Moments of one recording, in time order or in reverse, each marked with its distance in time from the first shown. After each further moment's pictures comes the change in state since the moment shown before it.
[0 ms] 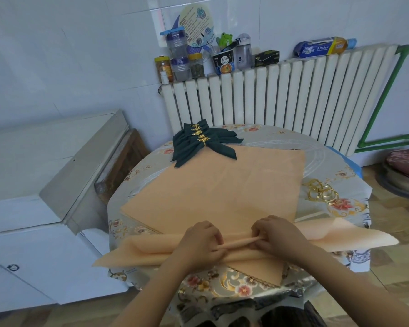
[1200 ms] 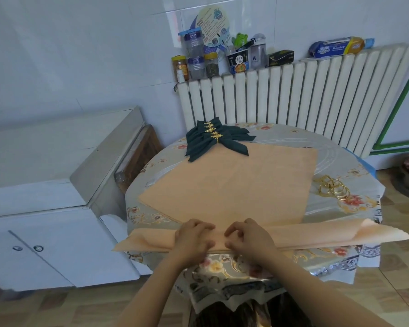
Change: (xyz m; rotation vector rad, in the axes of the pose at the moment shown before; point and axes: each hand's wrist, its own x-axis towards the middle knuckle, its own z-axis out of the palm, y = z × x) left_hand -0.043 -0.026 0.009 -0.112 0.058 -0.312; right_hand 0.001 -0.084 0.032 0.414 -0.074 0.252
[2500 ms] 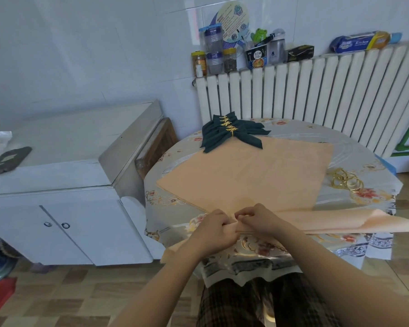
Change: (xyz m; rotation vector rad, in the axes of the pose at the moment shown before) left_hand -0.035 0.031 -0.001 -0.157 0.040 0.143; right_hand 0.017 0.006 -0.001 0.125 -0.149 -0.019
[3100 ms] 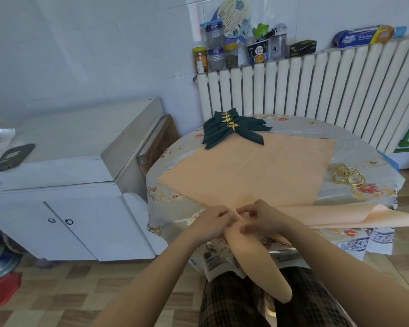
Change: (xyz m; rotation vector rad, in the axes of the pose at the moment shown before) left_hand -0.007 0.012 -0.020 -0.278 -0.107 -0.165; right_hand -0.015 -0.004 -0.008 -0.118 -0.123 -0.038
